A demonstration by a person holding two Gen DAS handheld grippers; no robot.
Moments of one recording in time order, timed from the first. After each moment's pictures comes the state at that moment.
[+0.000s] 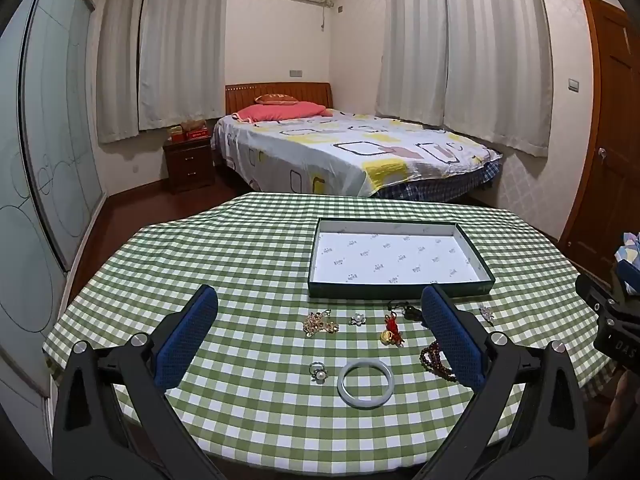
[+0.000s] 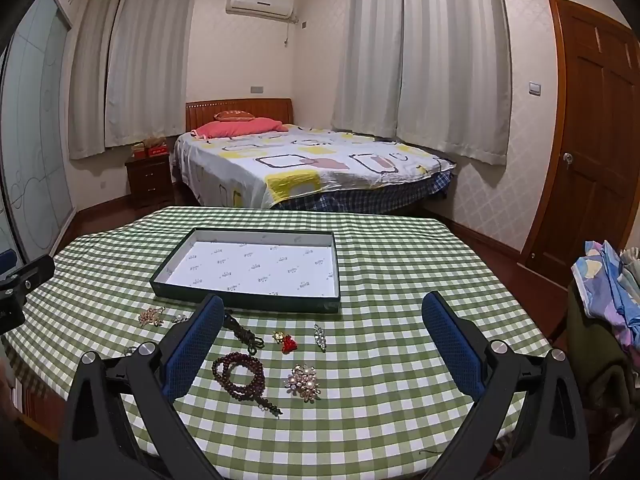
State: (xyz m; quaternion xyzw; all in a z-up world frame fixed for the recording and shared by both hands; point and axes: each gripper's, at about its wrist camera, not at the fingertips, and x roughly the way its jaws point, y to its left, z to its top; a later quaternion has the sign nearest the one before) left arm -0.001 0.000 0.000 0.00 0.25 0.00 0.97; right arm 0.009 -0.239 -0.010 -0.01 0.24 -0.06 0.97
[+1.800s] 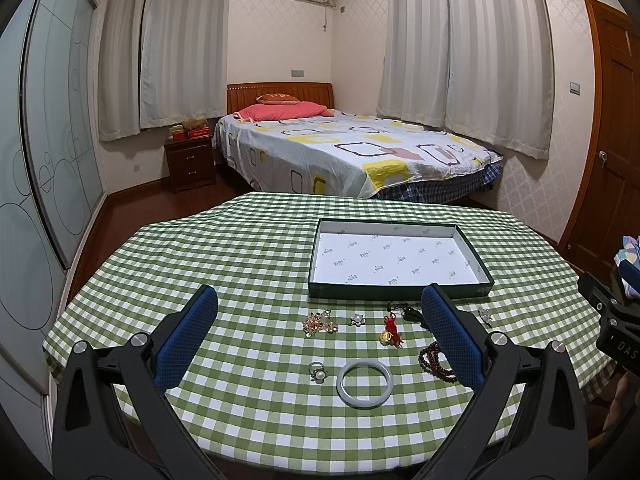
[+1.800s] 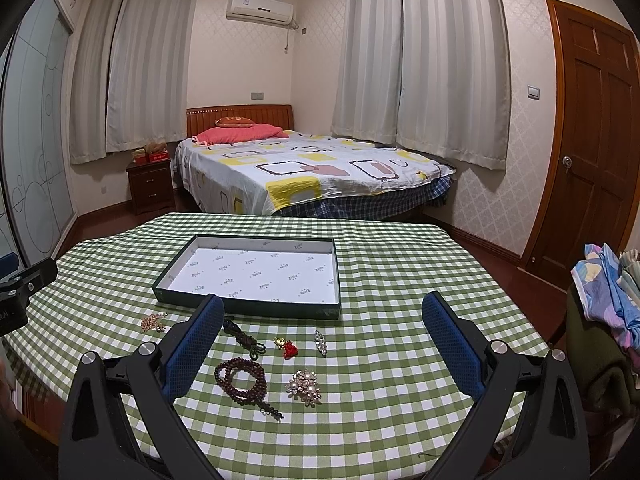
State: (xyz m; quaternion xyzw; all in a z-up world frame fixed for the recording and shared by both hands) left arm -0.001 0.001 0.005 0.00 0.25 0.00 0.97; right arm 0.008 -0.240 -0.006 -0.01 0.23 -0.06 0.97
